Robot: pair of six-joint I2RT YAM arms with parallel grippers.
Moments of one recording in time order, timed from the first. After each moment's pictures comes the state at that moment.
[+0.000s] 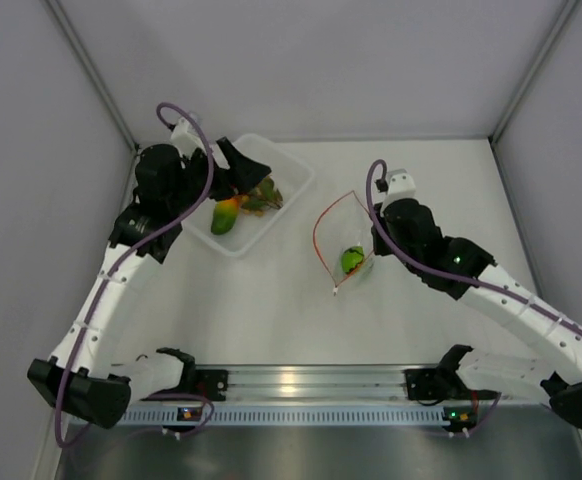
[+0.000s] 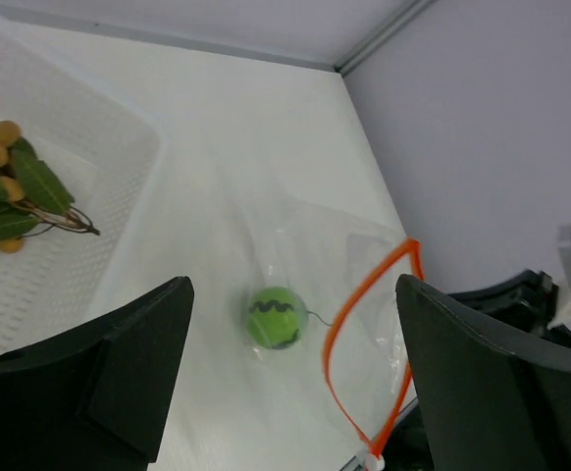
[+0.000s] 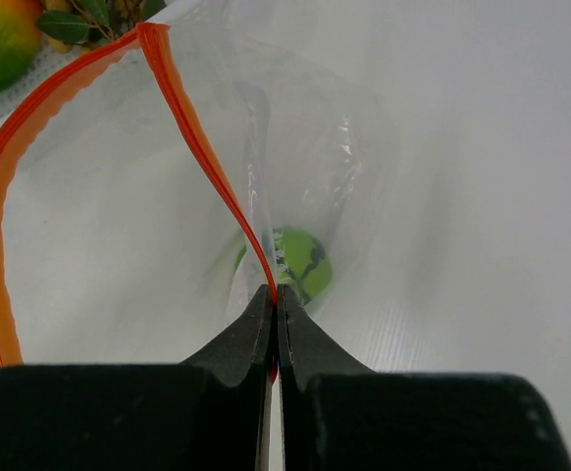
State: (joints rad) left arm -0.30 1.16 1.31 -0.35 0.32 -0.63; right arm 0.79 1.04 1.07 -0.59 0.44 0.29
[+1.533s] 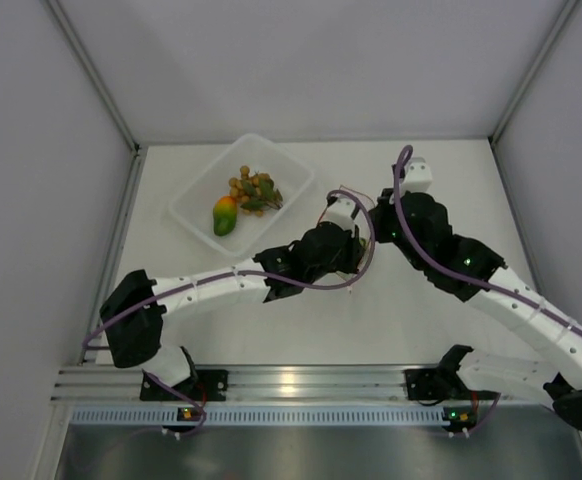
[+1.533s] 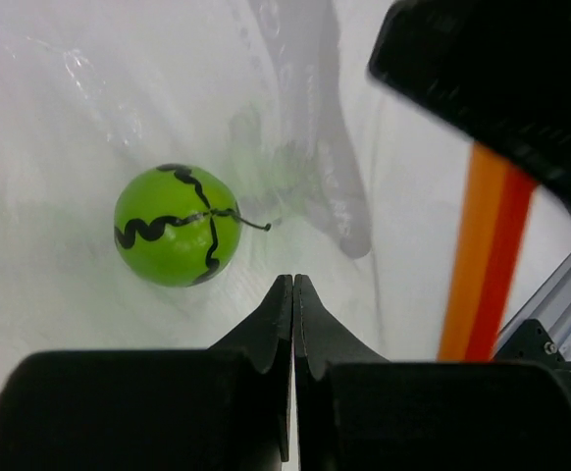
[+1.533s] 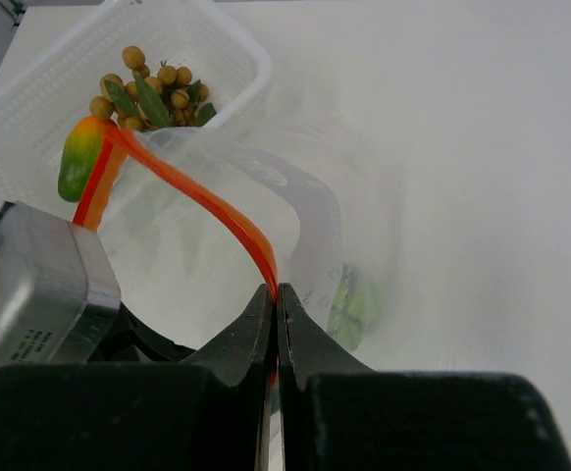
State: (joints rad) left arm -1.09 1.56 1.18 0.00 -0.26 -0.55; right arm 0.80 1.03 1.12 -0.49 0.47 0.40
